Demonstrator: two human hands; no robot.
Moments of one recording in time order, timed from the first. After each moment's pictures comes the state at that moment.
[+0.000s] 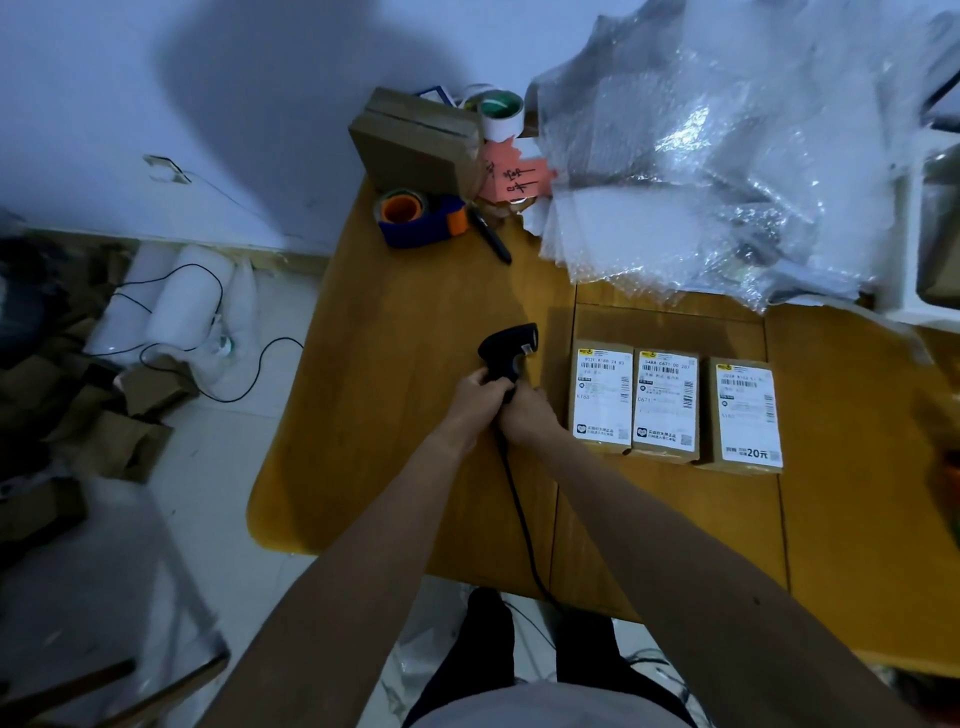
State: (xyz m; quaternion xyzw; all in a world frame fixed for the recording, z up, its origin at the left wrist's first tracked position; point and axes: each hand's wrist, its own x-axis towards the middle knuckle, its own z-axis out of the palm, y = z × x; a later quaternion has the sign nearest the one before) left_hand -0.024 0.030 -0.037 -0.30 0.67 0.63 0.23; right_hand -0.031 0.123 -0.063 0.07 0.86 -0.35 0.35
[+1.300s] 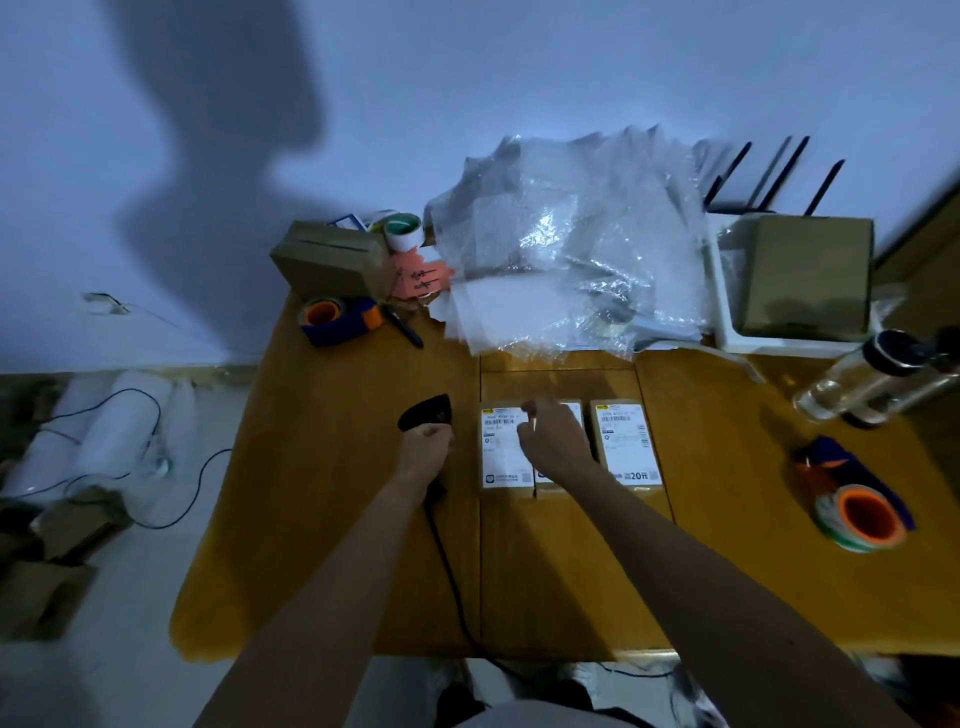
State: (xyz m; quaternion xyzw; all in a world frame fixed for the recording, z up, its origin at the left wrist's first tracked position) left_hand -0.029 0.080 -0.022 -0.28 0.75 0.58 0.17; right_hand -0.028 0.273 0.002 0.06 0.93 -0.33 0.11
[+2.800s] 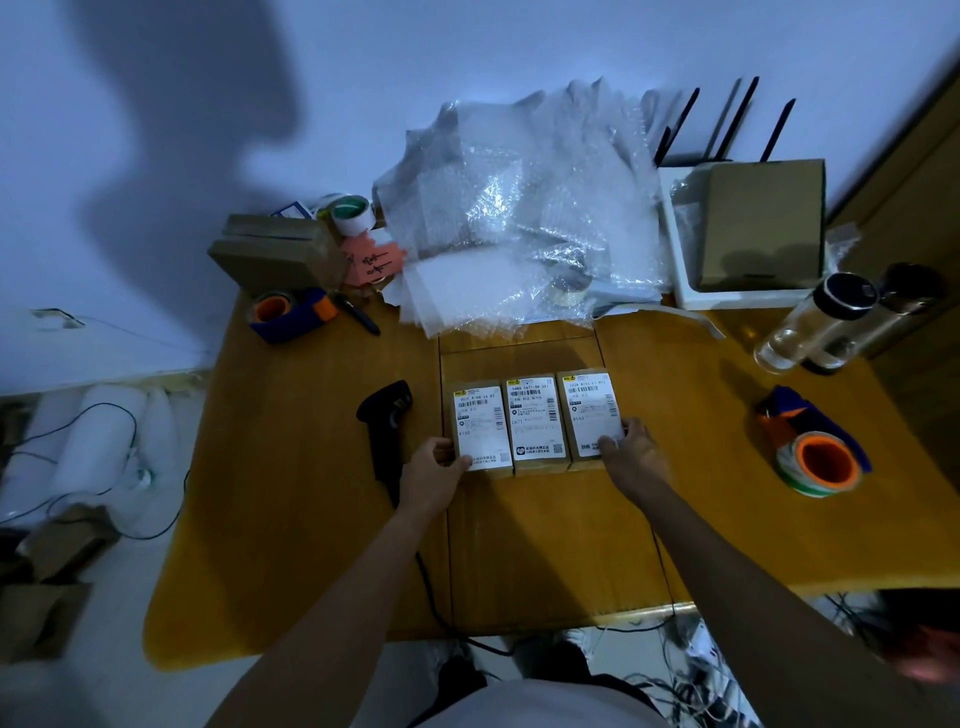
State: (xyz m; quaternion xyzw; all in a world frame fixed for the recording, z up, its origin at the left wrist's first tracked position) left_hand 0.018 0.132 -0.060 -0.15 0.86 0.45 0.18; right_hand 0.031 0.420 -0.084 0.28 0.89 -0.35 0.10
